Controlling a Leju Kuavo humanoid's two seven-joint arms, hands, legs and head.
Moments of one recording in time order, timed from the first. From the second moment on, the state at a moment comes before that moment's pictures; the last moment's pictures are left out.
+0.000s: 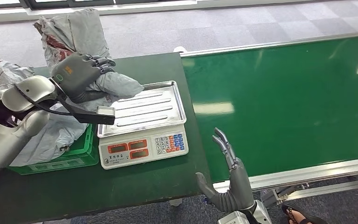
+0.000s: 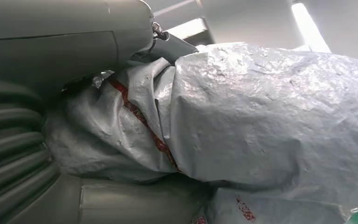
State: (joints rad) left arm -0.92 0.52 -0.72 -1.33 -0.91 -0.18 -0.19; right arm 0.17 -0.03 0.40 -1.80 0.41 -0.22 -0.53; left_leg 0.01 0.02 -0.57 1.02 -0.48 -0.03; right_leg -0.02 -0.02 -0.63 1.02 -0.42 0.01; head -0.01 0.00
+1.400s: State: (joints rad) left arm -0.94 0.57 -0.61 -0.45 -0.95 -0.12 -0.16; right arm 0.18 -0.03 0.39 -1.82 0.44 -0.15 -0.50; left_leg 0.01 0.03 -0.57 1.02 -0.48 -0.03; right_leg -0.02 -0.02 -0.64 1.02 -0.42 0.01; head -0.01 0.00
